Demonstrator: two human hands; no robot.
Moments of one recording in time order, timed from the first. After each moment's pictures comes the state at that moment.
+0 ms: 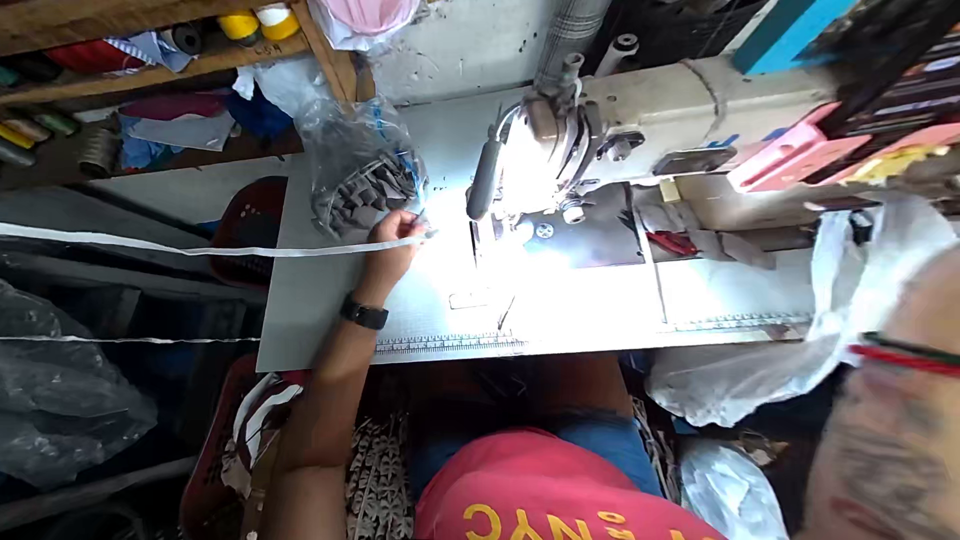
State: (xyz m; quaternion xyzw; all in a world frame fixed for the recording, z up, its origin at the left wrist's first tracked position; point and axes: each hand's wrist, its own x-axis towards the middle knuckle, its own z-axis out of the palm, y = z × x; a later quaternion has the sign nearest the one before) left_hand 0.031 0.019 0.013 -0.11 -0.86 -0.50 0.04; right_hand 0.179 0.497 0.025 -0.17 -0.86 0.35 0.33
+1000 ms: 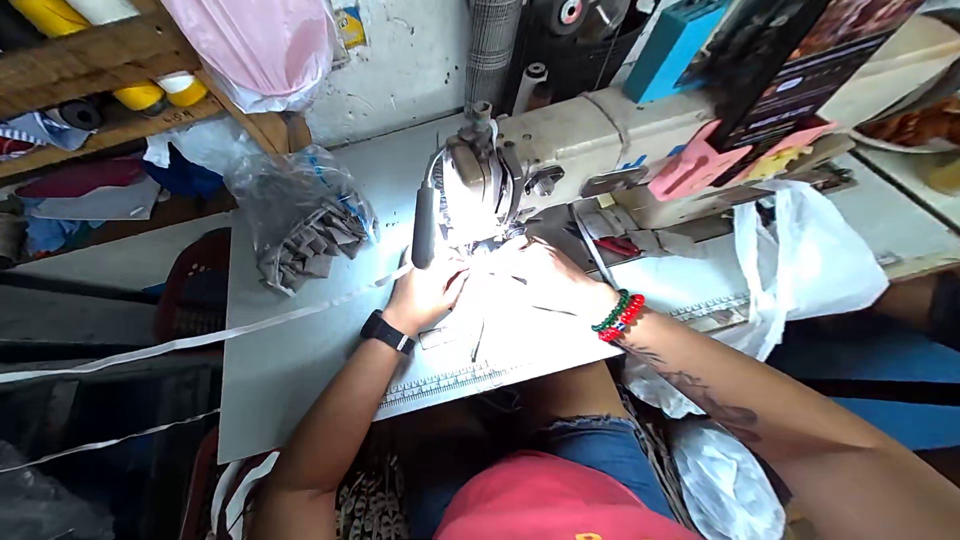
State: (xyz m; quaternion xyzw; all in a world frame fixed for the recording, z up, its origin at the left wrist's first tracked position) left_hand -0.005 0.098 -0.037 -0.45 -0.86 -0.22 0.11; right_hand 0.053 0.349 -0.040 0.28 -0.92 0.22 0.15
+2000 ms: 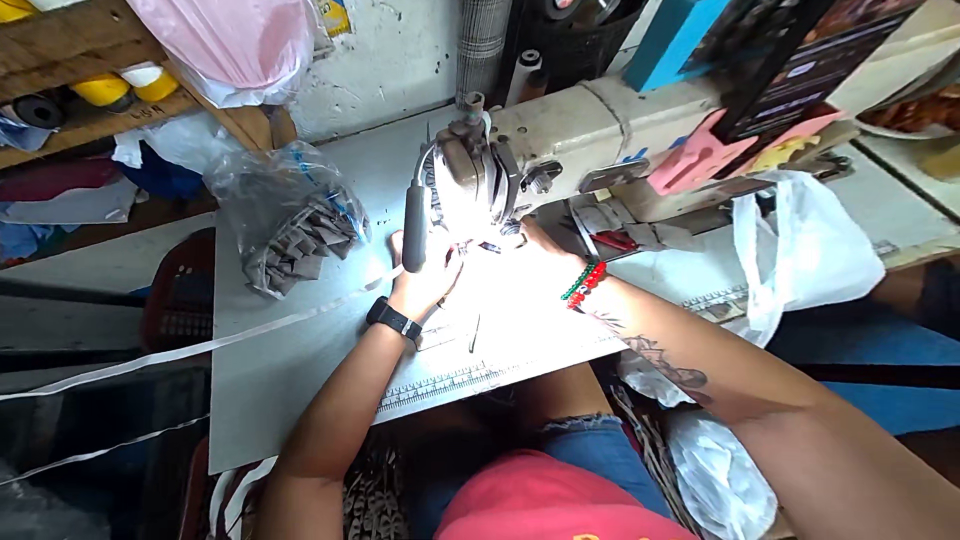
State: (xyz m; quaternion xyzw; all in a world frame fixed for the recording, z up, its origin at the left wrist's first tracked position) left_hand -0.020 0.123 -0.043 -0.35 -0.90 -0.20 0.15; right_hand 0.028 0.331 -0.024 0.15 -0.93 0.30 0.13
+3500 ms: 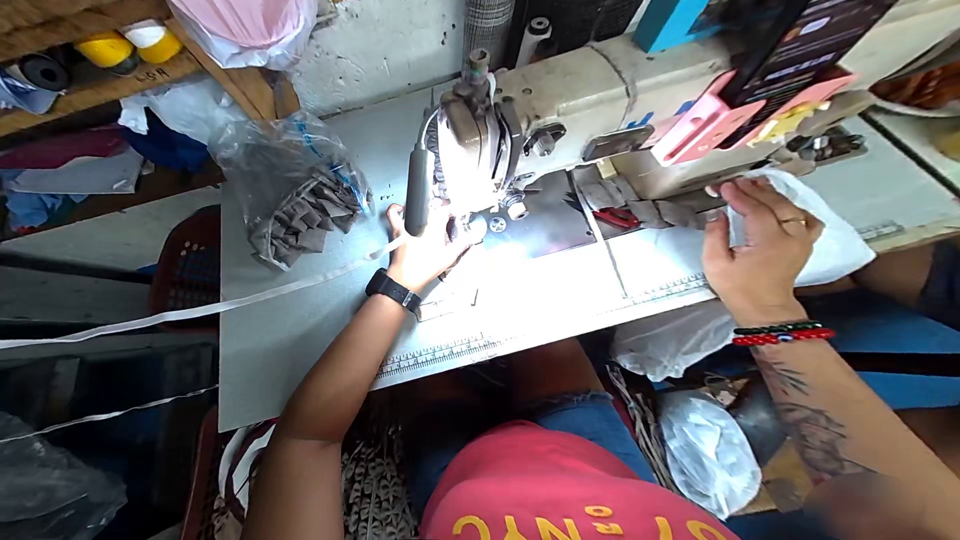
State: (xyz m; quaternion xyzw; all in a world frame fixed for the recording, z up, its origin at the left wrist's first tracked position) left_hand -0.020 0.122 -0.032 -0.31 -0.94 -0.13 0.09; right_hand 0.167 0.517 -0.061 -0.12 -0.92 0.14 0.34
